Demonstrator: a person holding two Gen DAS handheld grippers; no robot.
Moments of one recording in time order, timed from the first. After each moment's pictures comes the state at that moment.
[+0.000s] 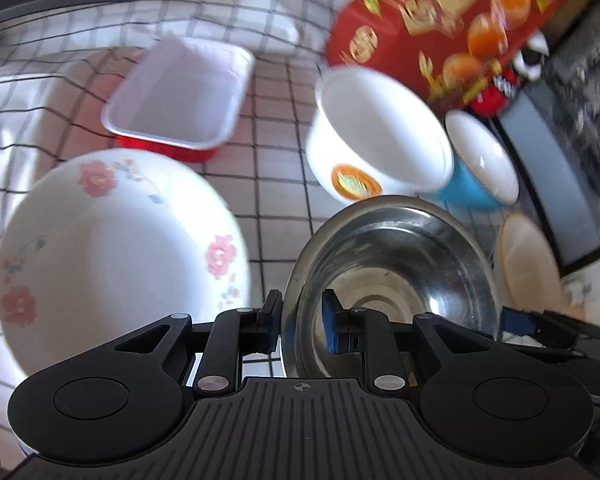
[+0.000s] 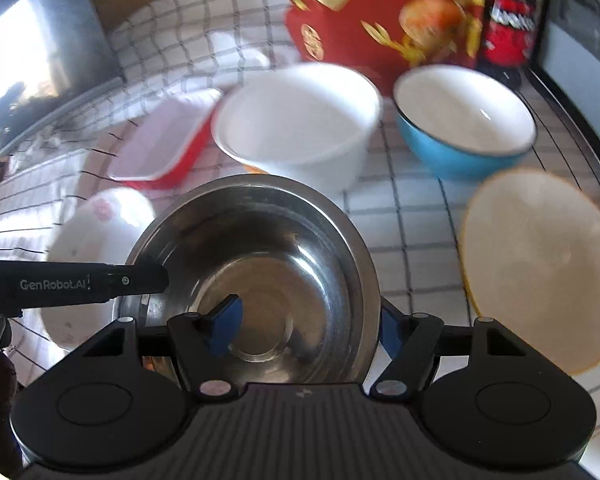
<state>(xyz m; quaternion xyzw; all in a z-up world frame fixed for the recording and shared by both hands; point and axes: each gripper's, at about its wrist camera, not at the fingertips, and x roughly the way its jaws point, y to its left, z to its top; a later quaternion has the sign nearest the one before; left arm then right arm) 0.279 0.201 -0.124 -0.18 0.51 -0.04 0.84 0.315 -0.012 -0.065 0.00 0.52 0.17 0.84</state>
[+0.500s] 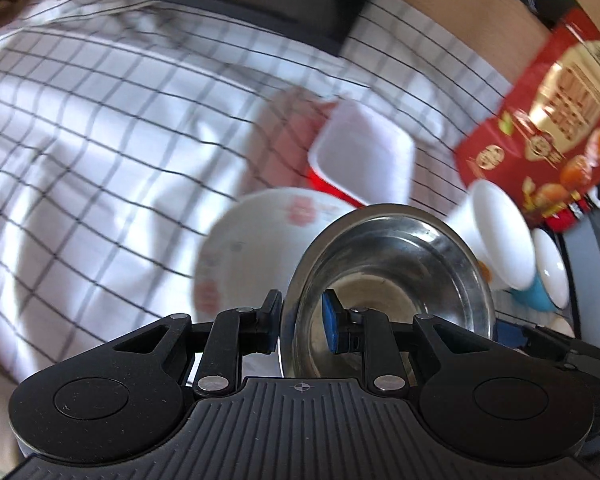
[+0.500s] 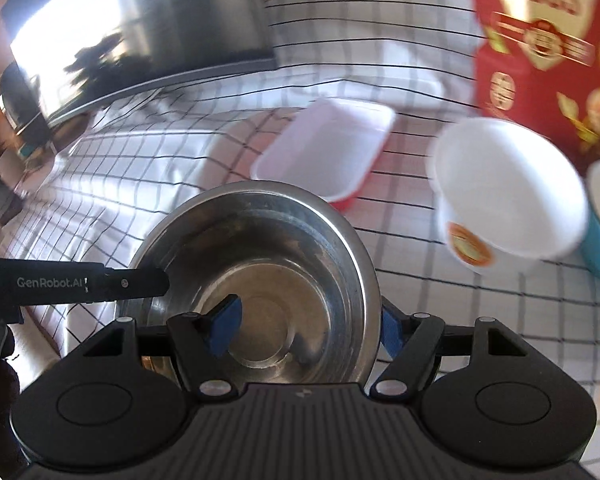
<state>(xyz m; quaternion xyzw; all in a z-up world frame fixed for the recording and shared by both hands) 0.226 0.319 -0.107 -0.26 0.46 0.10 0.84 0.324 0.120 -0.057 -0.05 0.50 0.30 0.81</state>
